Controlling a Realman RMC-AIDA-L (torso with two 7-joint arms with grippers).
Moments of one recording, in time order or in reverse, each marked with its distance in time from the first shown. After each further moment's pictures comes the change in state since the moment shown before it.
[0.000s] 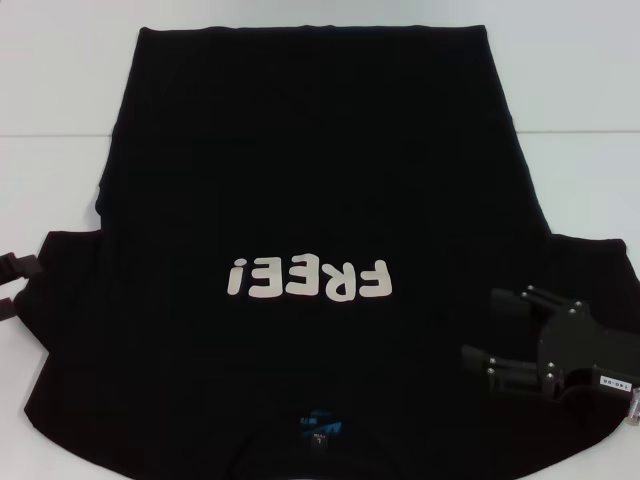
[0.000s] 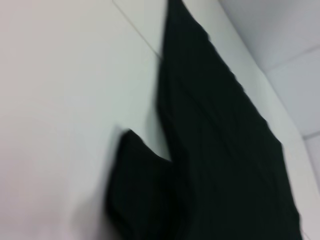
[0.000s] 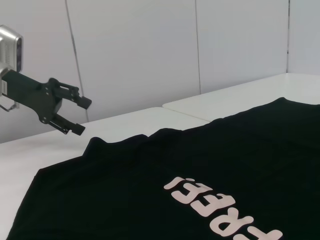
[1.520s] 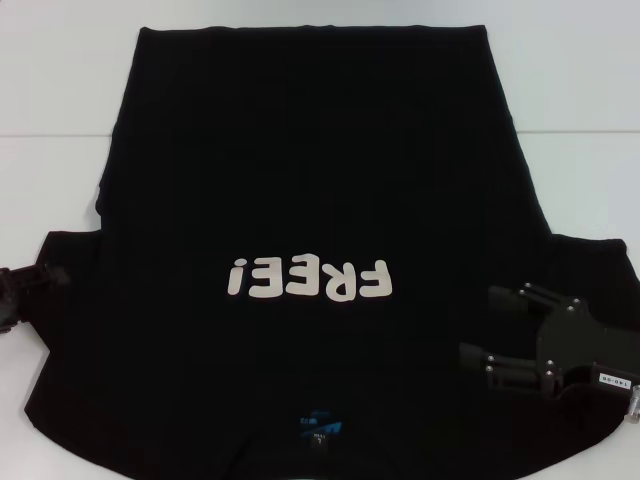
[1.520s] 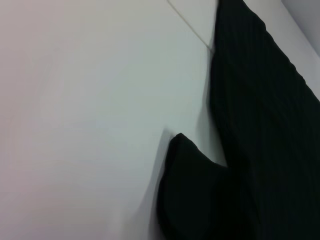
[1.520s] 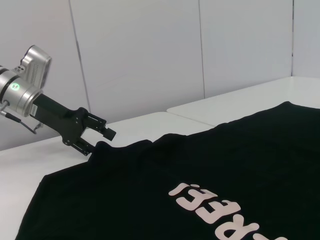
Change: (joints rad) left arm -0.060 0.005 0.119 -0.115 0.056 -0.252 -0.018; right arm 0.006 -0.001 0.002 0.000 0.002 -0.016 0.012
